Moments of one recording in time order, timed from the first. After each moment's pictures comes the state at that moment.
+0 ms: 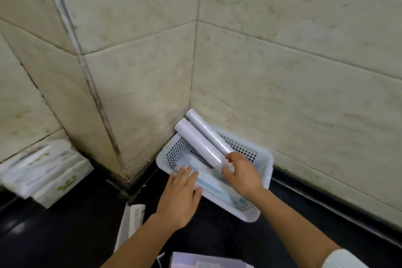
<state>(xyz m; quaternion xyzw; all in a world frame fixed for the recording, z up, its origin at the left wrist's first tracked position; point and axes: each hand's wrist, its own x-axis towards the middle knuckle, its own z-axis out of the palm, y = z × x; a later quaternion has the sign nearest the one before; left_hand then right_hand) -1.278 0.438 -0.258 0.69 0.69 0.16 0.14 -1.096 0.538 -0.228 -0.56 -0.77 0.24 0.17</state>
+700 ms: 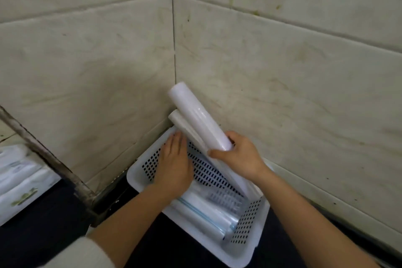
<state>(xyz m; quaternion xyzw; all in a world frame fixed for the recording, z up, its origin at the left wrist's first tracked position) -1.263 0.564 -0.257 0.63 0.75 0.20 0.08 -1.093 0.632 -0.196 -0.52 -0.72 0.40 0.22</state>
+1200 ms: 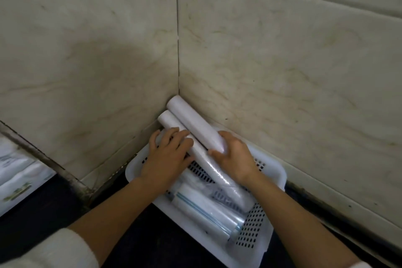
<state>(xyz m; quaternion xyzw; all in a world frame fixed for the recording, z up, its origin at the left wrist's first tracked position) -1.292 0.568 -0.261 0.72 0.67 0.16 -0.08 -1.110 0.643 -0.241 -0.50 -0.79 0.29 0.18</state>
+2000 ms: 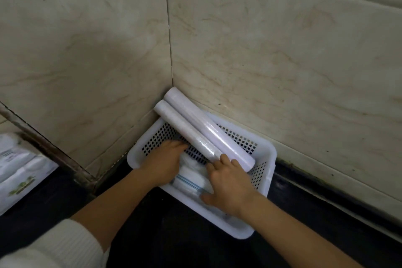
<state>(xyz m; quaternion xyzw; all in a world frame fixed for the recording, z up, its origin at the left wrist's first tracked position) -1.298 0.552 -0.273 0.72 0.64 0.07 0.23 -1.099 0.544 -0.231 -0.40 -0.91 0.06 -0.09</state>
